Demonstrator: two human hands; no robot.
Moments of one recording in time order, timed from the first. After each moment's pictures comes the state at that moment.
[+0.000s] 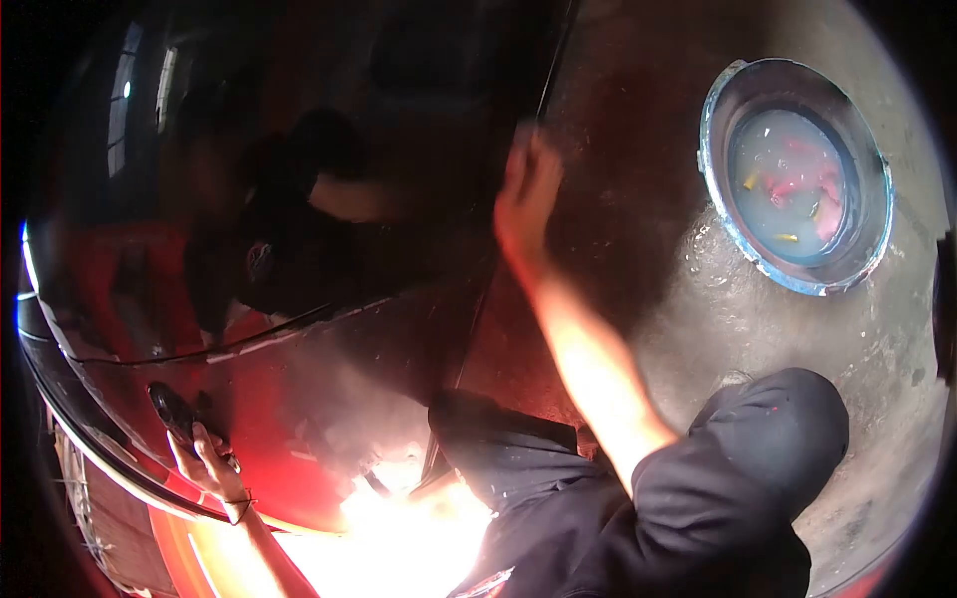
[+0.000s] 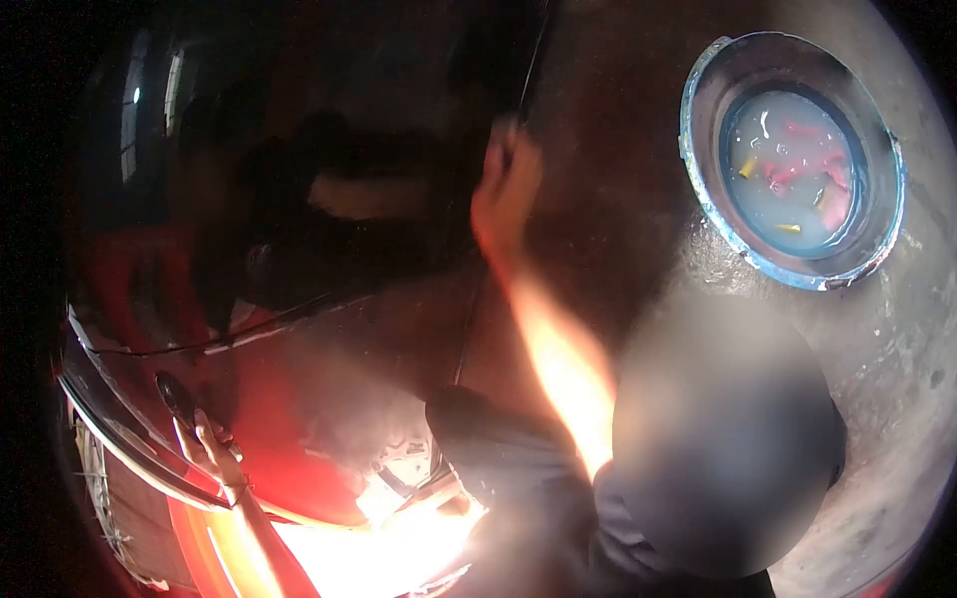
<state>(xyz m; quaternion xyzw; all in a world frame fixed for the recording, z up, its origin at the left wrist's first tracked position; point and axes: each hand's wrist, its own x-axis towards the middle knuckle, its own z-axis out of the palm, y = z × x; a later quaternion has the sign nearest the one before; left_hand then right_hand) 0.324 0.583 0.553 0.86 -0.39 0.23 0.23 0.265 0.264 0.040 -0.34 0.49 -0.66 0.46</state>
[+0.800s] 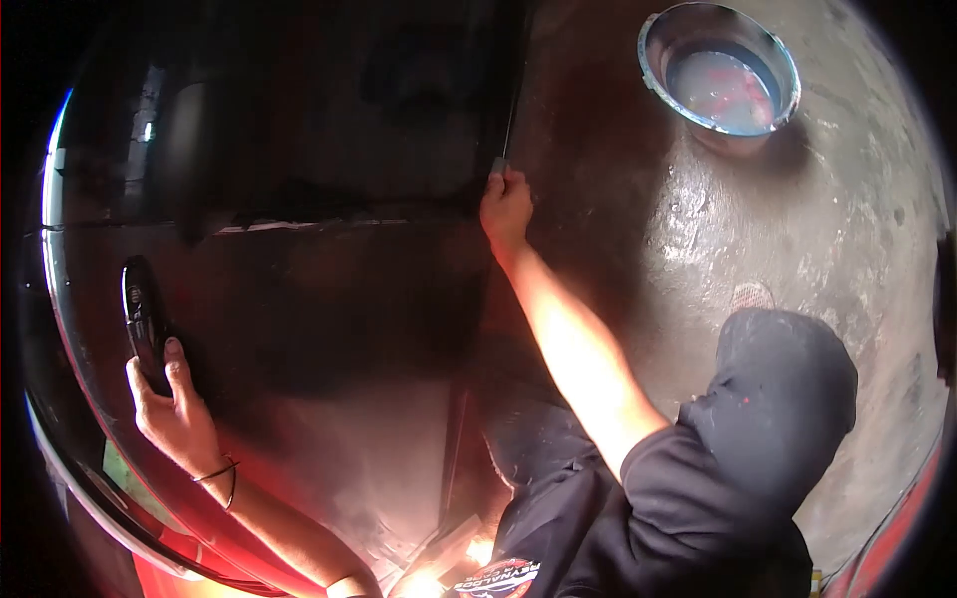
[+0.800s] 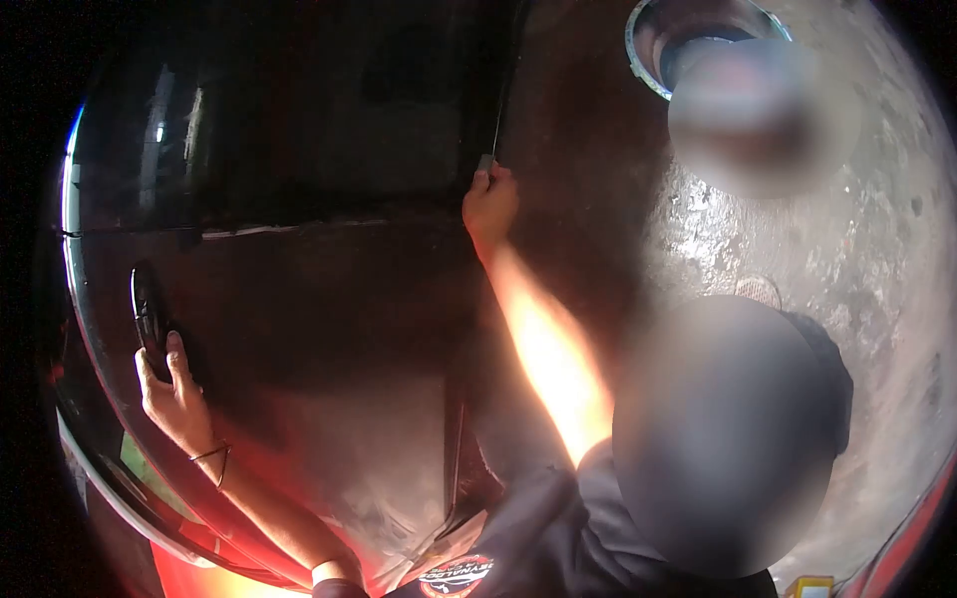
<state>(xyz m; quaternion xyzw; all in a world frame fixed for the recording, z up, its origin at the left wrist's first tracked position) 0.333 0.563 0.551 0.72 -0.57 0.39 0.03 0.263 0.389 0.096 -0.24 0.55 -0.50 0.63</state>
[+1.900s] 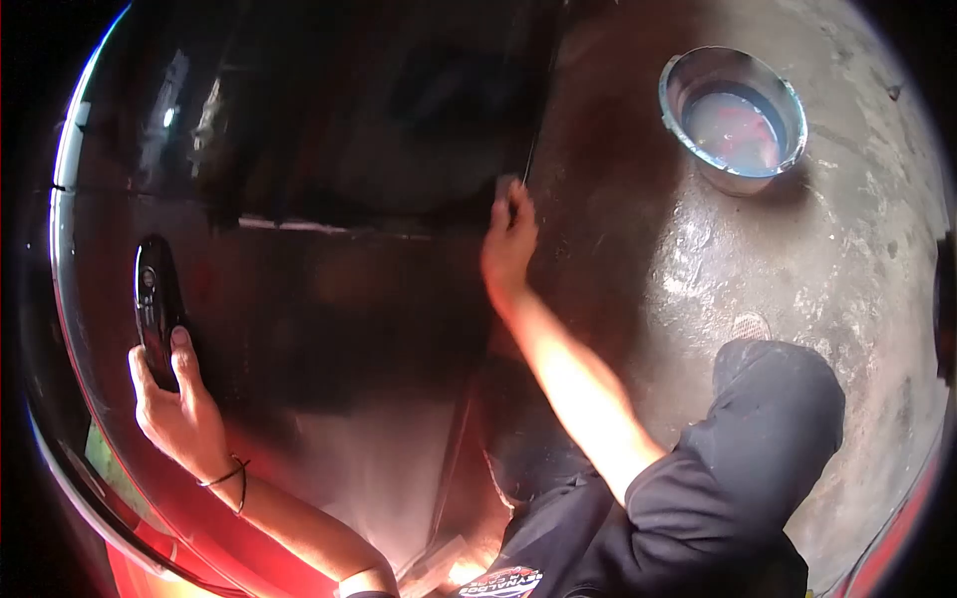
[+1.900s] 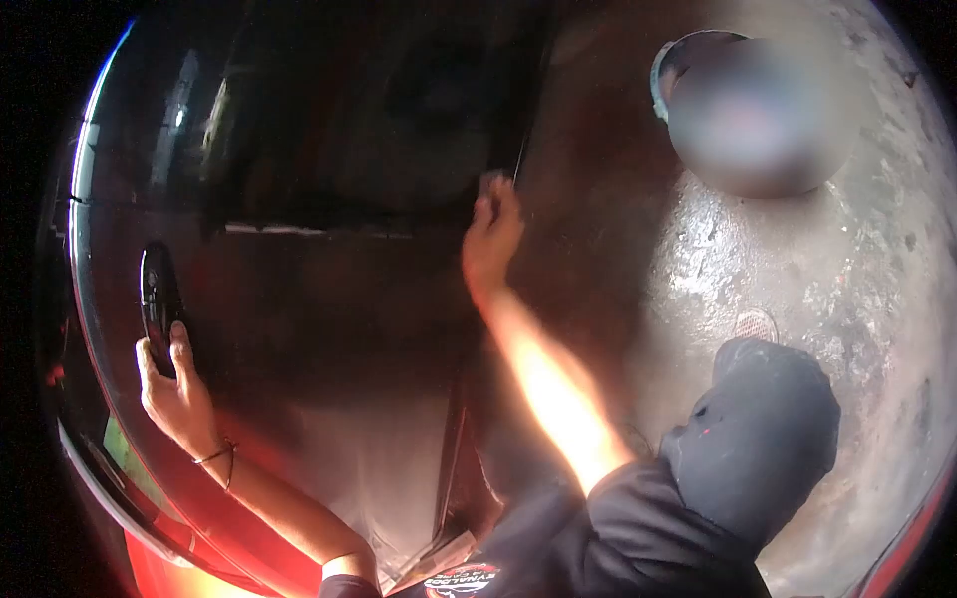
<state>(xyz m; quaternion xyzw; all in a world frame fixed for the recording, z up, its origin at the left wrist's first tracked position) 0.333 0.561 0.551 0.72 -0.53 0.44 0.03 0.296 0.398 0.112 -0.24 0.49 -0.68 0.49</state>
